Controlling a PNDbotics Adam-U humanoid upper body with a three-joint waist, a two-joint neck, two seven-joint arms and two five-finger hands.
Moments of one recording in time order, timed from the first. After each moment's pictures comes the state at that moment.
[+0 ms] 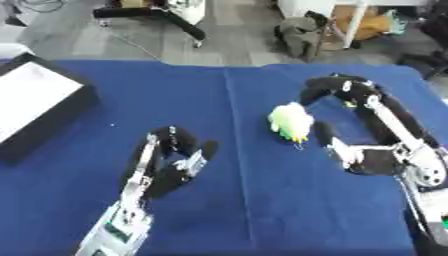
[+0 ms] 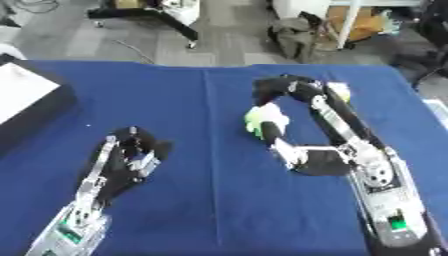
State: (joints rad) left arm -0.24 0.18 -0.51 -1.73 0.00 0.11 0.27; right arm -0.18 -0.26 0.04 -1.96 0.29 -0.44 0.37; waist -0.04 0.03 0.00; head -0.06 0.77
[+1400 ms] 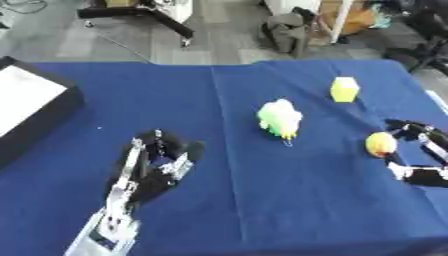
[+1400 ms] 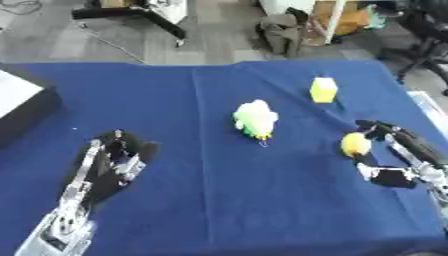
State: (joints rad) left arm -0.25 0.18 -0.52 -1.73 0.00 0.12 0.25; right arm -0.11 -0.57 -0.13 -1.38 0.63 -0.36 0.13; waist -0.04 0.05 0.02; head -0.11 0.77
